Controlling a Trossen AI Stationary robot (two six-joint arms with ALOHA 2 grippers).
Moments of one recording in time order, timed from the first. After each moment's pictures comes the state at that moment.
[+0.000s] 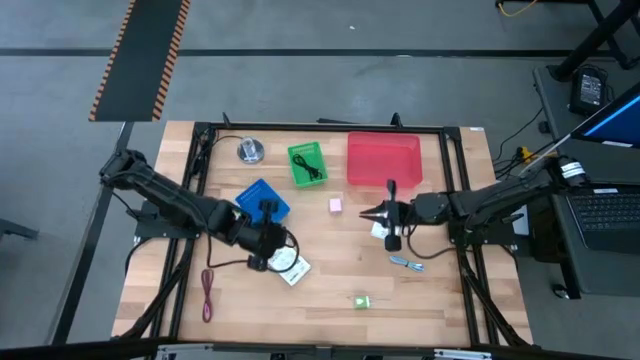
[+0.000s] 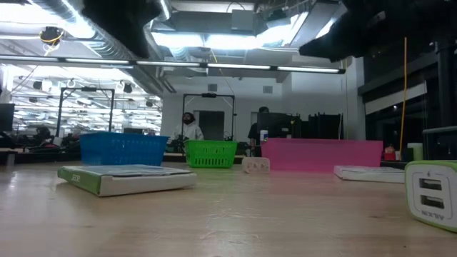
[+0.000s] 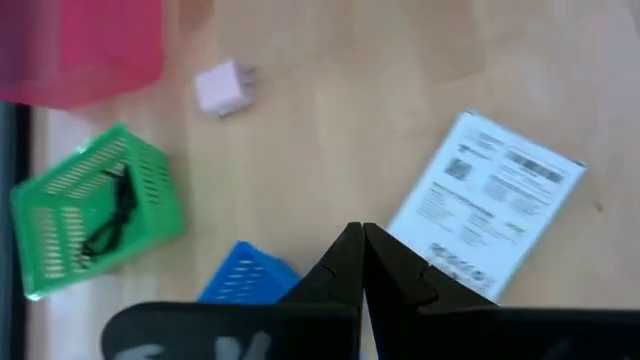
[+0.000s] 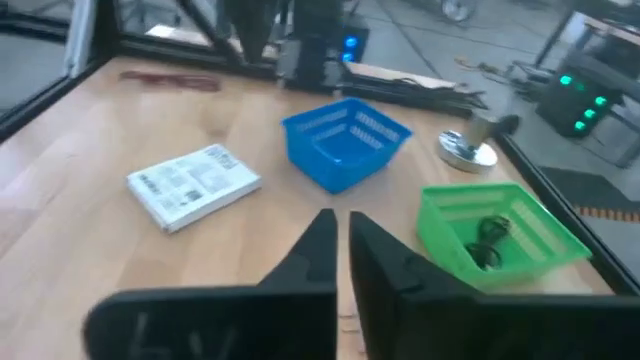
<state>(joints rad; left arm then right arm) -0.41 1.42 1.13 -0.83 -0.40 -0.14 0.23 1.09 0.49 0.31 0.29 -0.13</state>
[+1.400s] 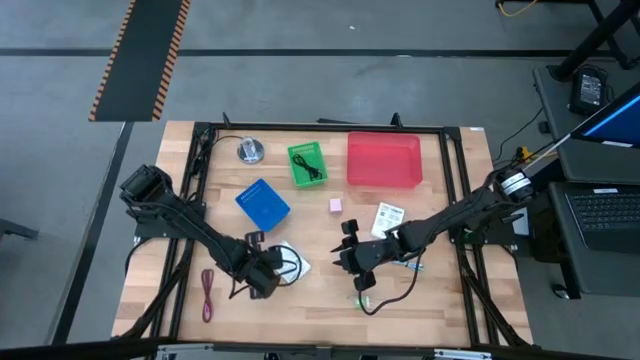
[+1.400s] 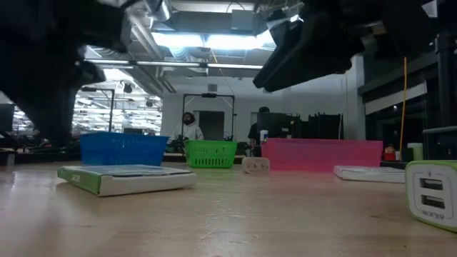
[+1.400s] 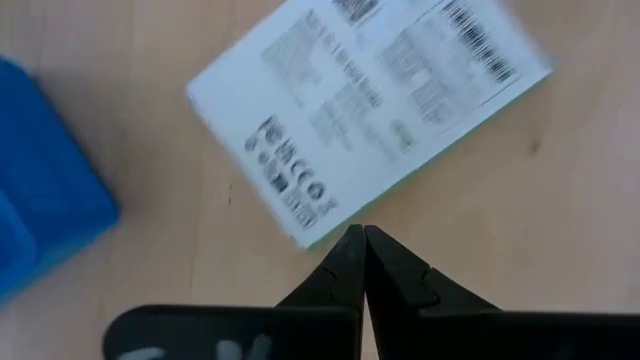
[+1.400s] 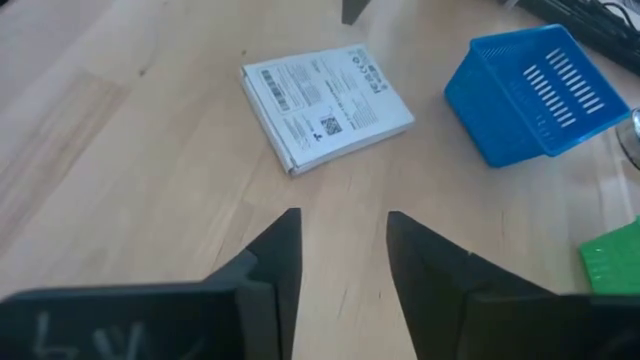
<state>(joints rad) -0.58 1.68 1.03 -0.75 -0.27 -0.78 0.41 1.68 0.98 -0.02 0.32 -0.16</state>
